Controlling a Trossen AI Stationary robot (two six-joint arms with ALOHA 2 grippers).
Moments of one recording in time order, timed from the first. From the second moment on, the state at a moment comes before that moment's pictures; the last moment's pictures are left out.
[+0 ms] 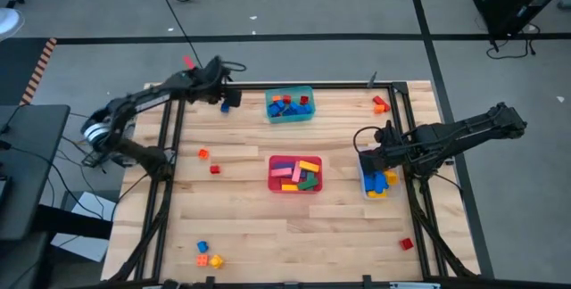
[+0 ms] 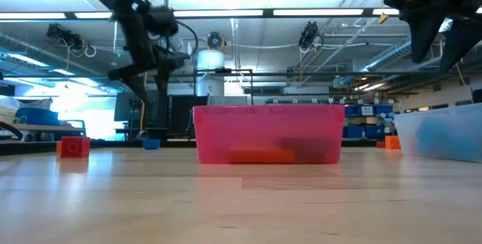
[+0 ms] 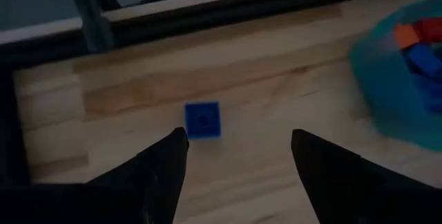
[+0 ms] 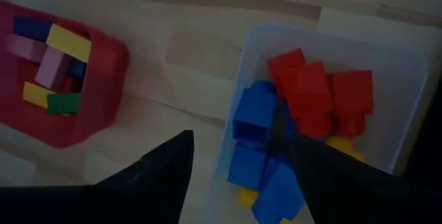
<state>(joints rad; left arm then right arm) 0.76 1.39 1.04 -0.73 -0.19 -0.54 0.25 0.99 0.88 -1.22 0.23 1.59</state>
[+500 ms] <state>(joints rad) 0.87 1.74 1.18 -0.78 -0.09 -0.40 0.25 0.99 0.88 -1.21 0.23 1.66</state>
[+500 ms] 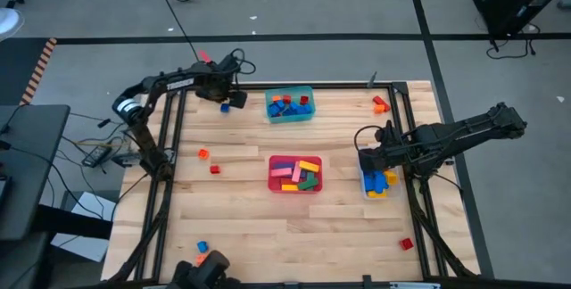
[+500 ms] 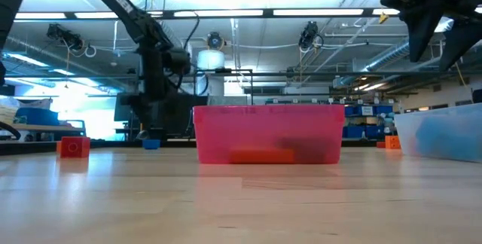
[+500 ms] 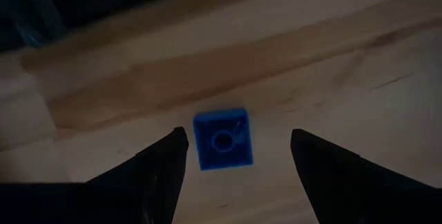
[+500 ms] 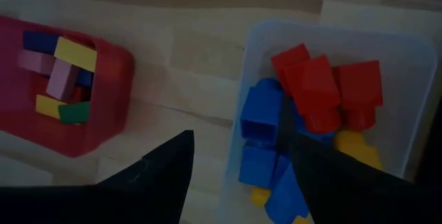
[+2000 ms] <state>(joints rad) 0.86 1.81 1.19 -0.78 -0.10 -0.39 0.25 0.99 0.88 -1.20 0.29 1.68</state>
